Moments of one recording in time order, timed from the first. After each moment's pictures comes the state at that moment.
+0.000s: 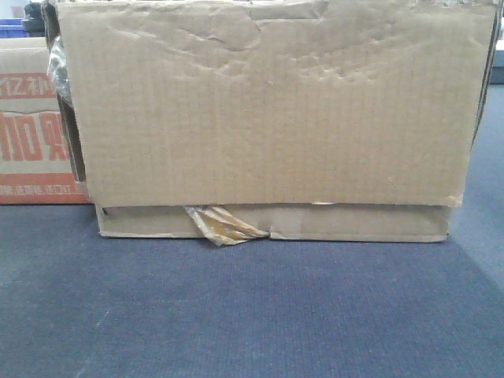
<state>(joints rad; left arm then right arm) 0.08 1.47 -1.66 0.09 1.14 0.11 0.01 0.66 -0.74 0.07 0.17 -0.09</state>
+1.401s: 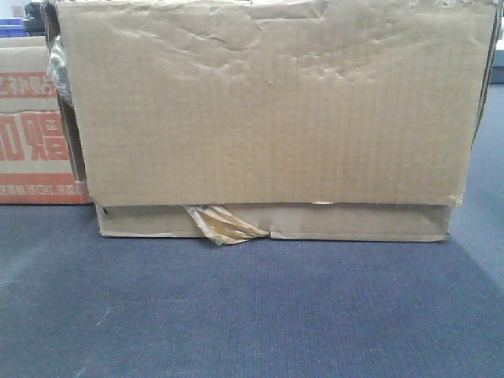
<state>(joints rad) 0.22 1.99 -1.87 -0.10 1.18 0.28 0.01 0.66 -0.74 0.07 0.20 -0.09</state>
